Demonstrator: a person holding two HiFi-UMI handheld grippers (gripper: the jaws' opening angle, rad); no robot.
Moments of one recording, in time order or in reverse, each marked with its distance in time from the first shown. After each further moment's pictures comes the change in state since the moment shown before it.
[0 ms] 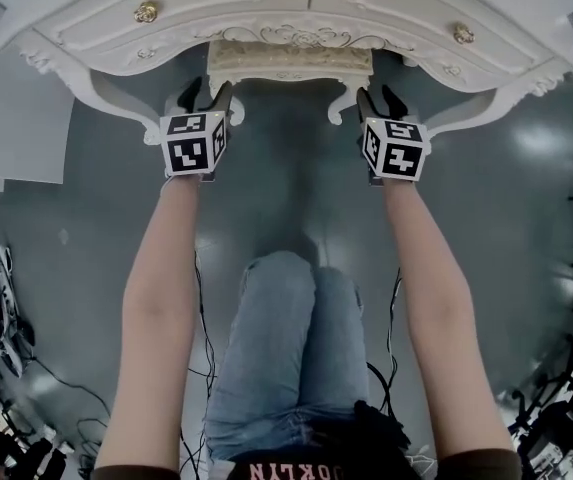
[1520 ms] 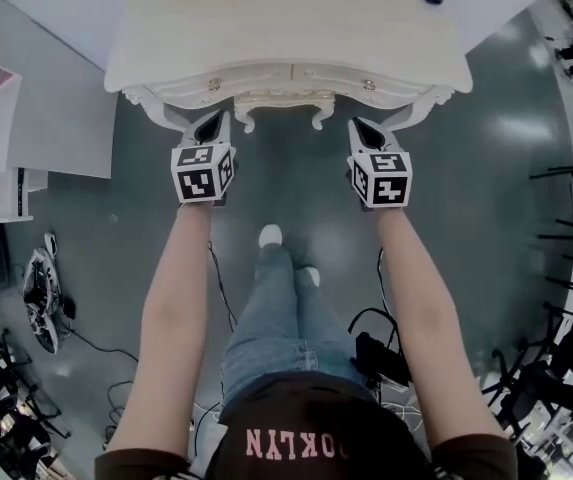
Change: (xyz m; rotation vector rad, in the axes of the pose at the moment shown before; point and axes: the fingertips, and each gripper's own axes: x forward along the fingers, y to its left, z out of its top) left arm -0.244 -0.037 0.264 -0.086 0.063 -0.077; right arm -0.265 0.033 0.252 0.019 0.075 0.119
